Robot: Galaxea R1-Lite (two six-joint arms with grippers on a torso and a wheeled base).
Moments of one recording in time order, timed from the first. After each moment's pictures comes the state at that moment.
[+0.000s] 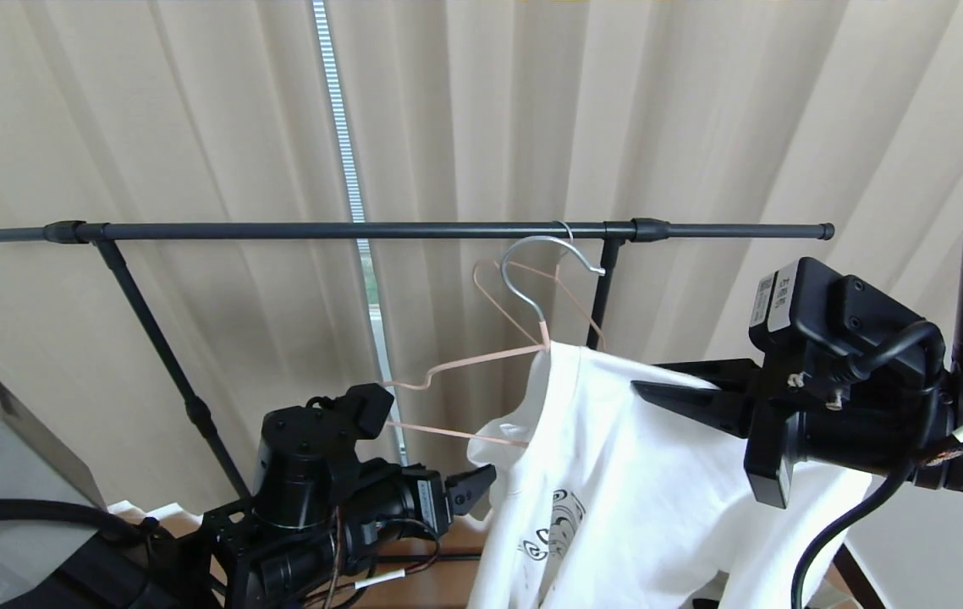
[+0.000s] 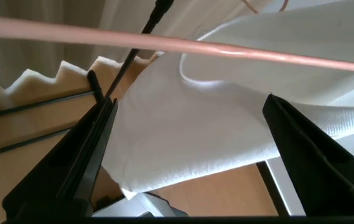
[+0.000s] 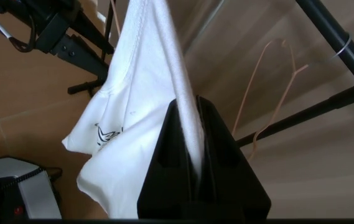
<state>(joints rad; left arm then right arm) -0.67 1.93 -0.46 -1.04 -0.02 -0.50 0.63 1.41 -0.79 -0.25 0.20 -0.50</state>
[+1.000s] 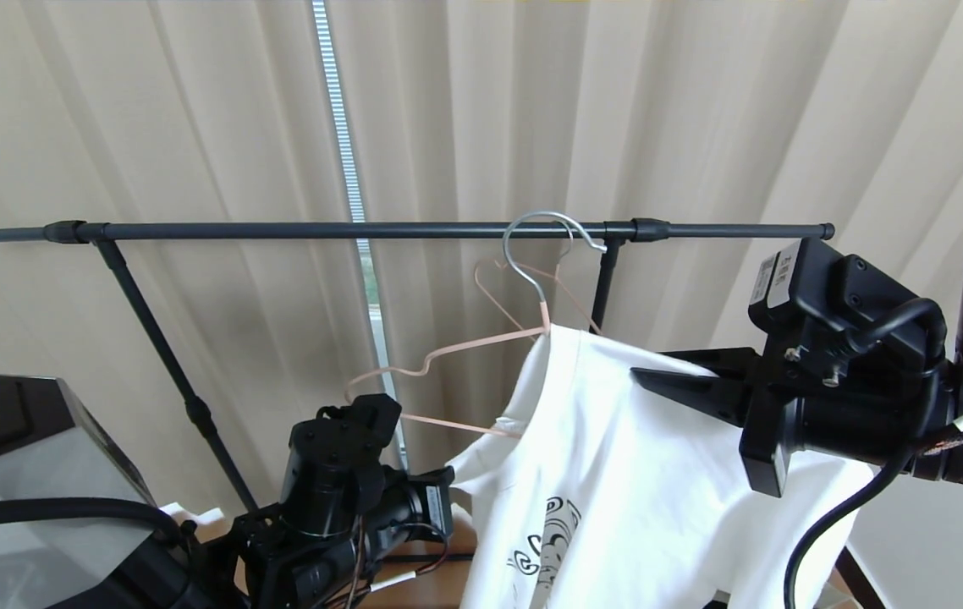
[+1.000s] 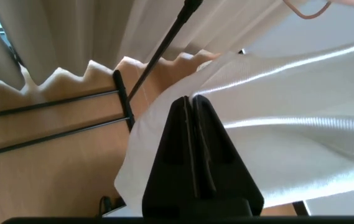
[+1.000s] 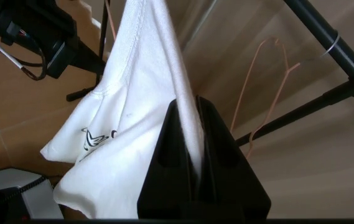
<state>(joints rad) -0.70 1.99 -0.48 -1.04 0.10 -0.48 0.64 1.41 -0.81 -0.25 0.16 -0.45</state>
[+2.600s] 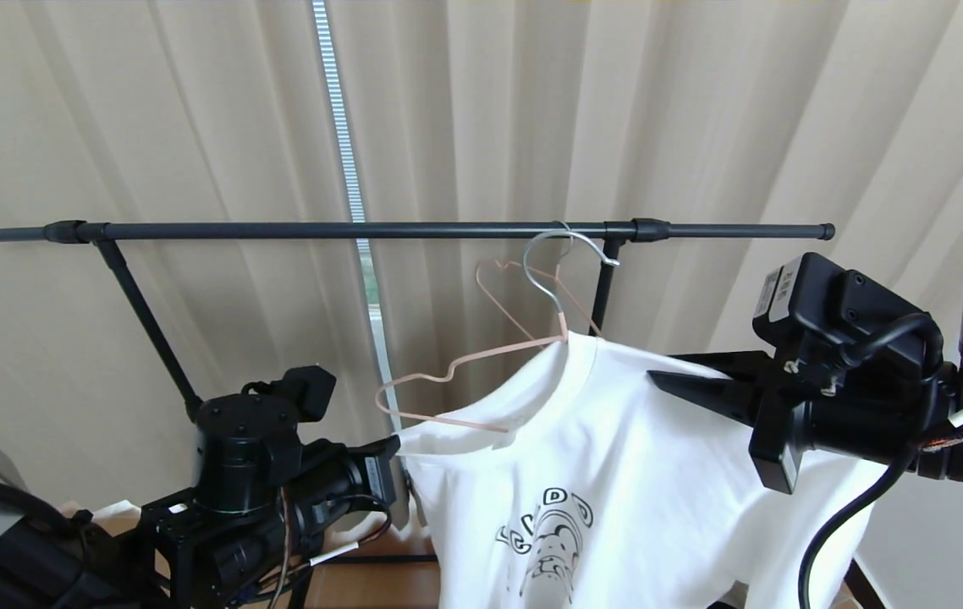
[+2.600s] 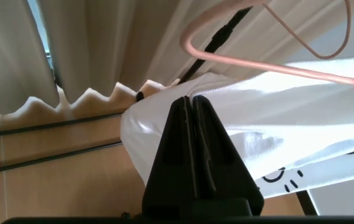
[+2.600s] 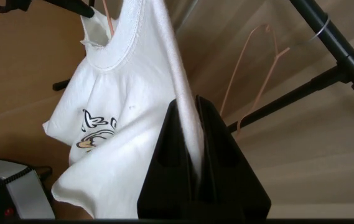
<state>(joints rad) -0.56 1.85 -0.40 -1.05 0.09 -0.40 0.58 1.41 -0.79 -0.25 0.16 -0.52</state>
